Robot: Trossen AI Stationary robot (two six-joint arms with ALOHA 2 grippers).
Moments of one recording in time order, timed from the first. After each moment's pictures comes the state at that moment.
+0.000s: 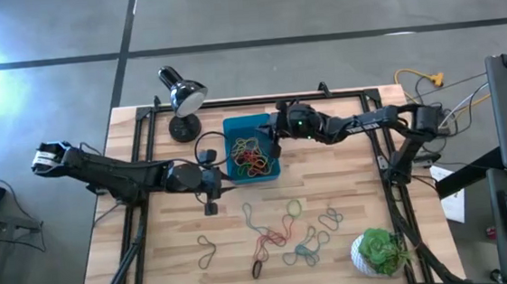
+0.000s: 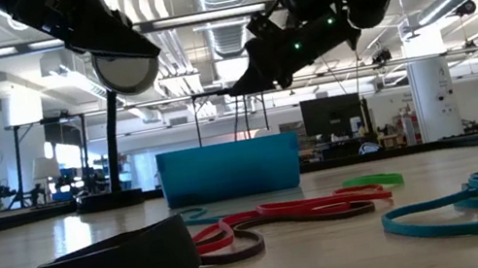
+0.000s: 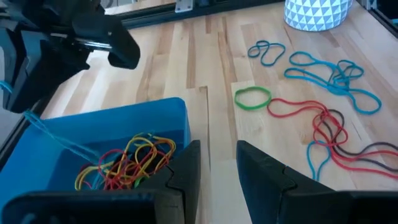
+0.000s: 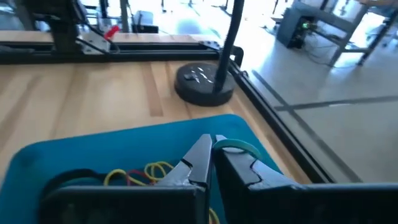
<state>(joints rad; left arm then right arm) -0.18 1.13 0.71 -0.08 -0.24 0.04 -0.34 1.71 0.89 0.51 -0.03 -0.10</state>
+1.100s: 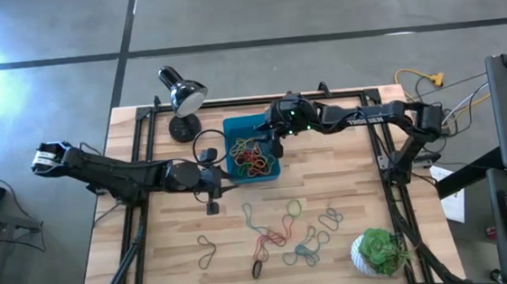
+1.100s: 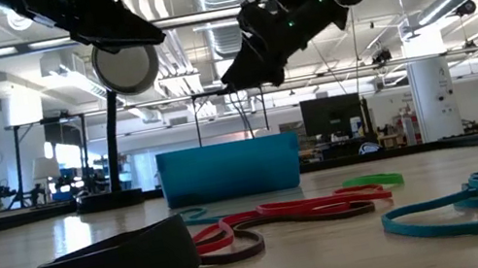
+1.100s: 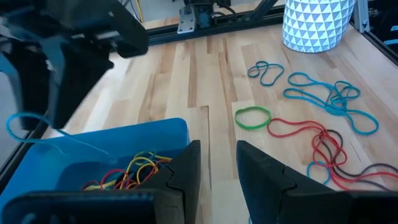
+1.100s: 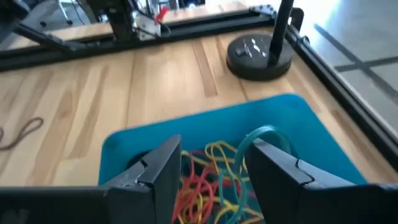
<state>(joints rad) -0.18 1.13 0.71 0.00 -0.24 0.06 -0.36 1.68 1.07 0.13 -0.26 0.02</state>
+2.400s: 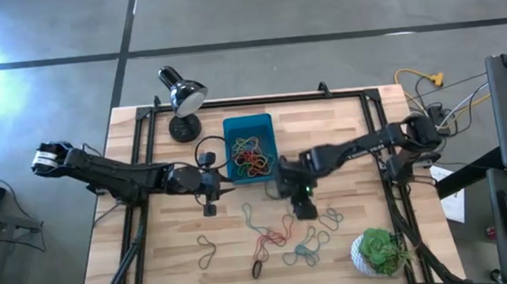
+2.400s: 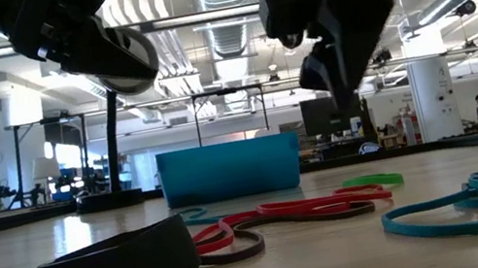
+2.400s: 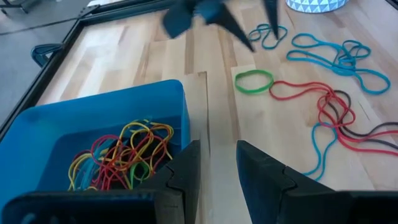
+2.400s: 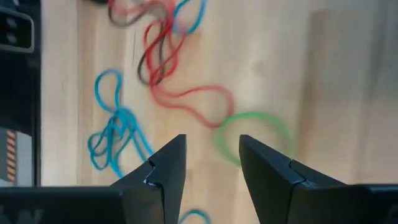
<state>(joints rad) -0.18 1.13 0.63 -0.01 -0.24 0.06 0.06 1.74 1.21 -0.71 -0.38 0.13</state>
